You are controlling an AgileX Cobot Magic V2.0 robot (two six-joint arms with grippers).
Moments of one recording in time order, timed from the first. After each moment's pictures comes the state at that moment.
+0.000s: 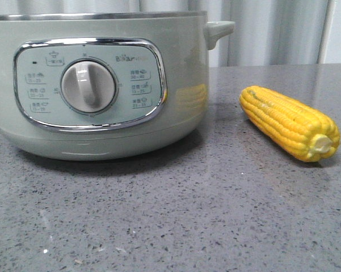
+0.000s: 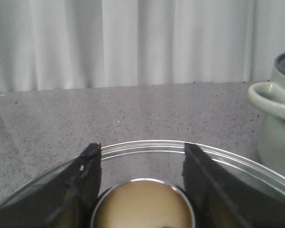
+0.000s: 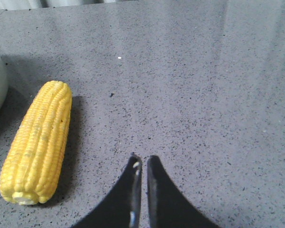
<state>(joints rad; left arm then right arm) -0.02 0.52 -0.14 -0.11 -0.26 0.14 -0.09 0.43 -0.39 0.22 0.40 -0.20</state>
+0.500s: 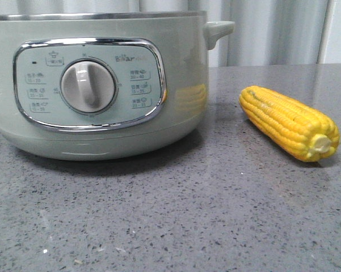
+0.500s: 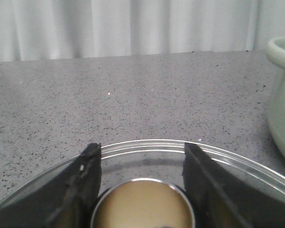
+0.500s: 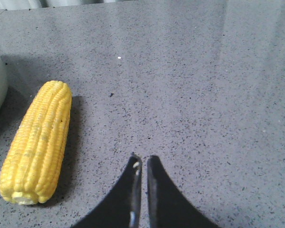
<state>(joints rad) -0.02 0.85 -0.12 -0.01 -0.52 0.04 -0.09 0.43 -0.39 0.22 0.40 -0.20</state>
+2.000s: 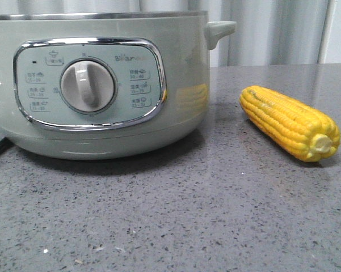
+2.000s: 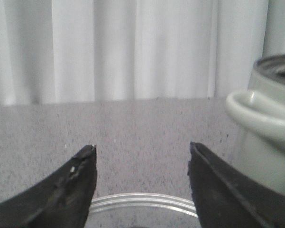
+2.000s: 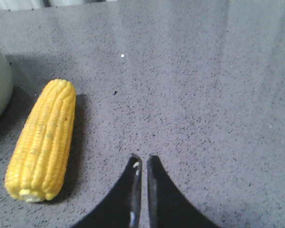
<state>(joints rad) -0.02 1.17 -0.14 0.14 -1.02 -0.10 -0.09 0.44 -0.39 0.25 0.43 -0.20</state>
